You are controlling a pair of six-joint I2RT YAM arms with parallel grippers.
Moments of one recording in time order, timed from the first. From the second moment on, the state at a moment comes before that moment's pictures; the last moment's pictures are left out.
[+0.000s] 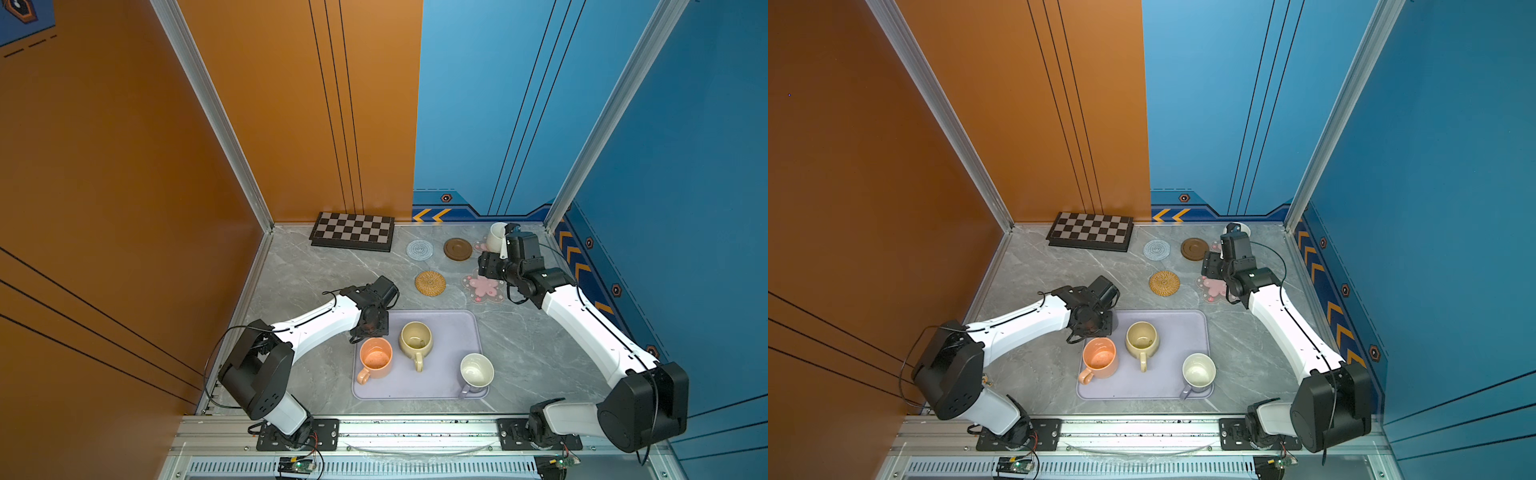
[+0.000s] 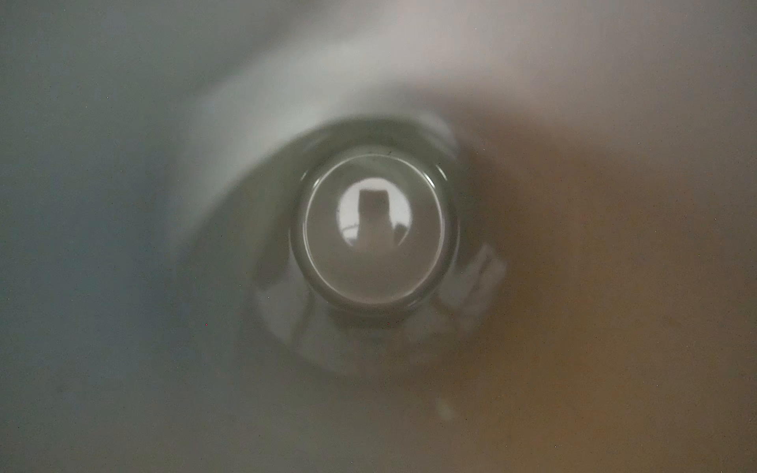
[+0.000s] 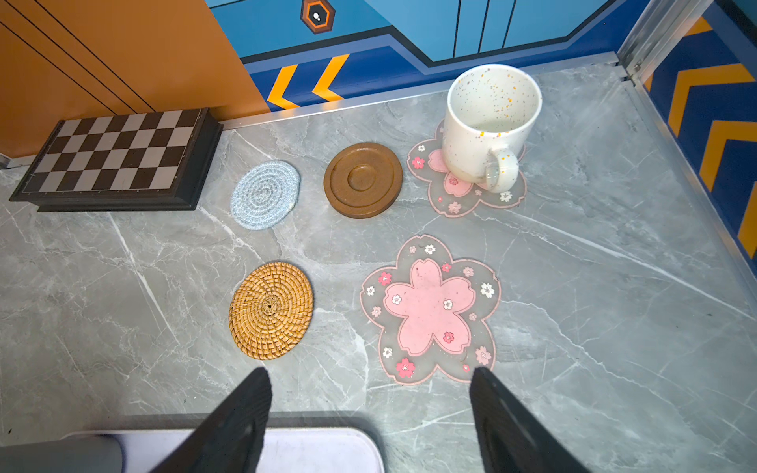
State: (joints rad) left arm -0.67 1.57 1.05 -0.81 -0.12 -0.67; right arm 0.26 1.35 1.14 -0.48 0.11 0.32
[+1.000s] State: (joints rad) left arm -0.68 1.54 1.10 -0.83 -0.16 -0.54; right arm 0.25 1.33 1.13 -0.48 0.11 0.32
